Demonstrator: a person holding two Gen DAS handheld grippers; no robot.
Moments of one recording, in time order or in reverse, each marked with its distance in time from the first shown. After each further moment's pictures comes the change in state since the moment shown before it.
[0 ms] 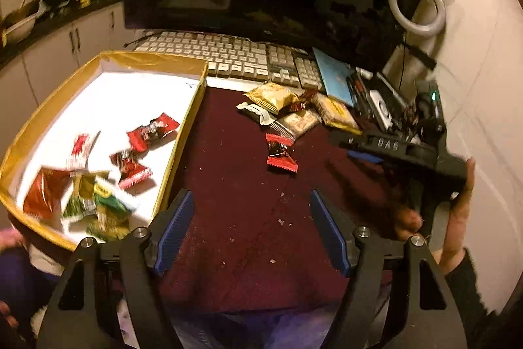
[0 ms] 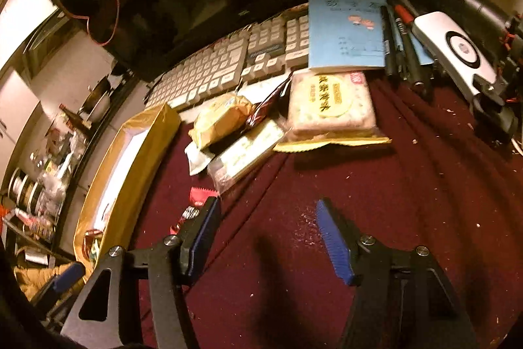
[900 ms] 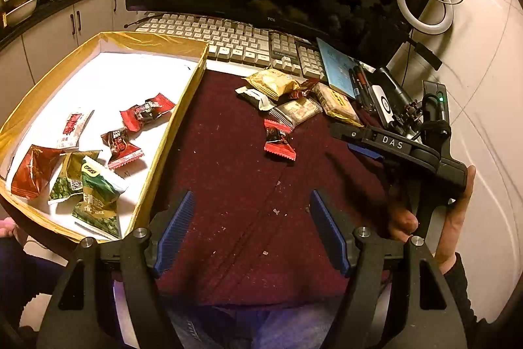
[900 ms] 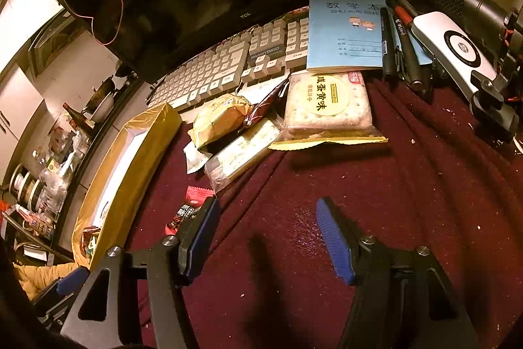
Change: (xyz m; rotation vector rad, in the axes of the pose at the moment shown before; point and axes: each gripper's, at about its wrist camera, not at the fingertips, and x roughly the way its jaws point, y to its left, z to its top) left arm 0.009 -0.004 -0.003 -0.012 0.052 -0.001; right arm 0.000 -0.007 -0.001 0.010 -0.025 0.020
